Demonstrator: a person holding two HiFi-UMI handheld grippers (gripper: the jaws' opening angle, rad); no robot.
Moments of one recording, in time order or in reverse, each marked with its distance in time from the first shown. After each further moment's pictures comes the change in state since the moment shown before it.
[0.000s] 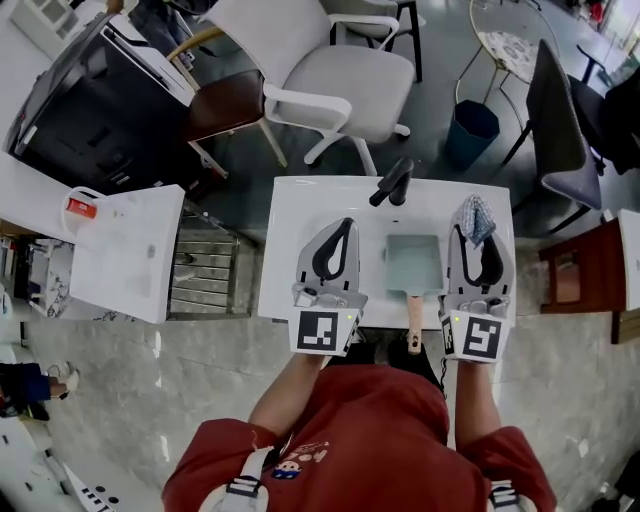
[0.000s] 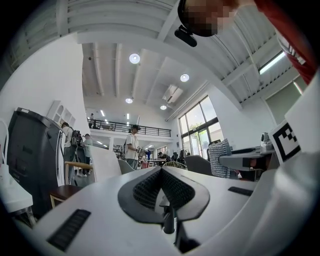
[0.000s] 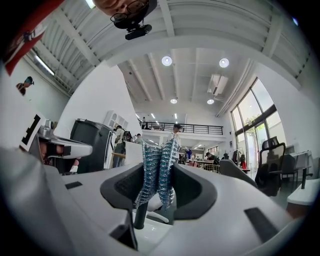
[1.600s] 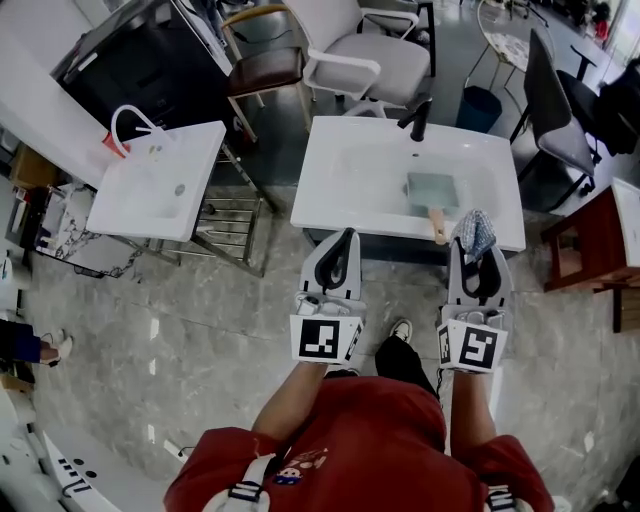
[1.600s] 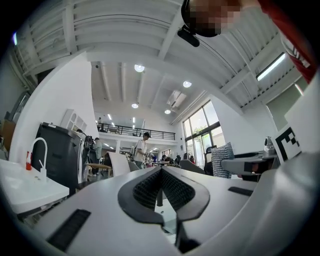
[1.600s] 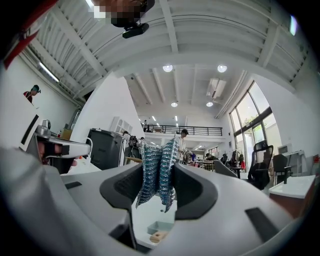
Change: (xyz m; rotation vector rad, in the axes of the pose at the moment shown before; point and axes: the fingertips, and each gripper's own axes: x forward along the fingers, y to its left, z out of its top) left arm -0.272 -0.052 0.032 -0.017 -0.067 0.066; right arm -0.245 0.105 0.051 0.020 -0.023 0.004
